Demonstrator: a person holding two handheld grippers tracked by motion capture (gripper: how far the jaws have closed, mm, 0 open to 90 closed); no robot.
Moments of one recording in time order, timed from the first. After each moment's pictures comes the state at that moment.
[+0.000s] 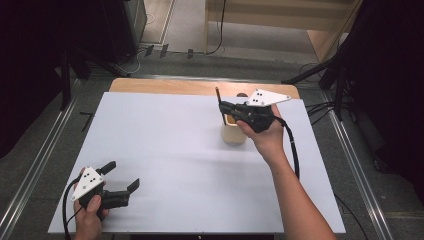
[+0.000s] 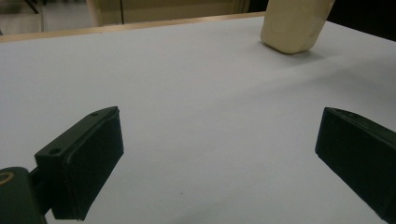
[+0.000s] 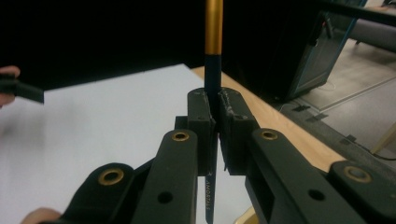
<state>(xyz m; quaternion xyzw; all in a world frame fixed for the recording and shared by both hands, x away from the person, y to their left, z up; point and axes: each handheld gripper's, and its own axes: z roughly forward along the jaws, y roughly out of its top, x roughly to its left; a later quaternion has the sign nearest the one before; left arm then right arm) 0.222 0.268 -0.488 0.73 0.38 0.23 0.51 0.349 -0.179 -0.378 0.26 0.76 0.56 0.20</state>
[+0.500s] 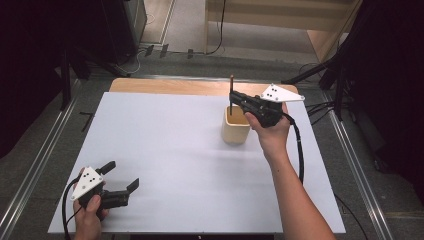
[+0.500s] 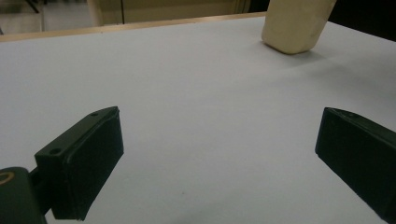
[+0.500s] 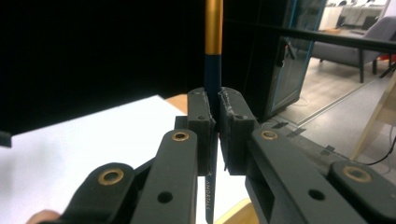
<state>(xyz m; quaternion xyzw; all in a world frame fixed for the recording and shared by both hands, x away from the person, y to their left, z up) 0.222 0.269 -0.488 0.73 0.38 0.23 0.51 0.356 -0.200 -0.379 0.30 0.71 0.60 0.23</state>
